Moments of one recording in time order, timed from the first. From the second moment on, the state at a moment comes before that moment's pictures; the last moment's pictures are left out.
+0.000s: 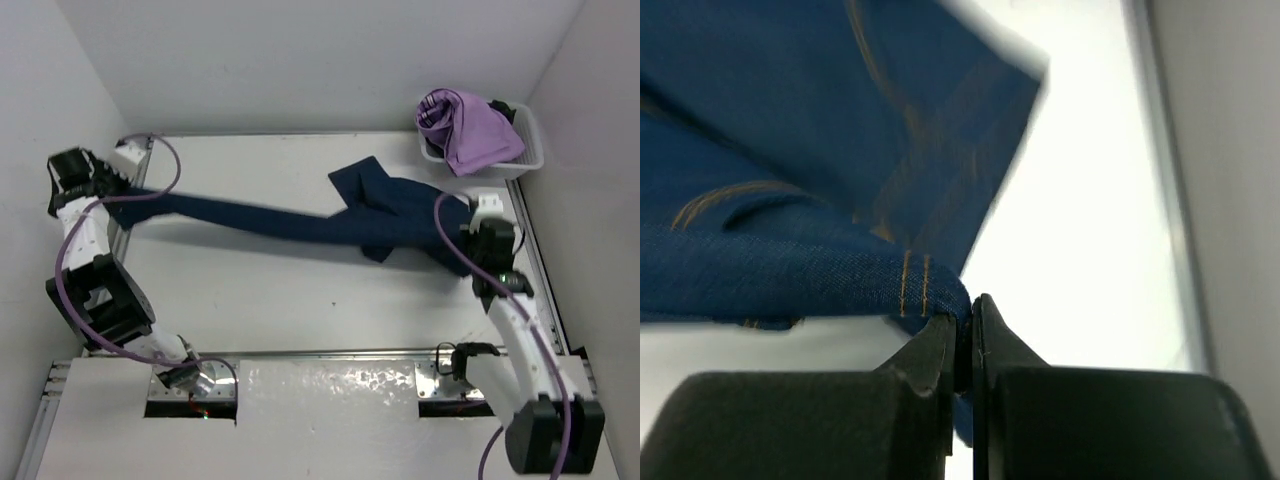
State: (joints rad) left arm 0.53 1.53 1.29 -0.42 0.30 0.92; right arm -0.04 0.89 0.57 -0.24 0.19 -0.14
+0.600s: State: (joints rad) left arm 0.63 1.46 1.10 -0.63 0.42 1.24; right arm -0.04 0.61 0.31 -0.37 0.44 0.24
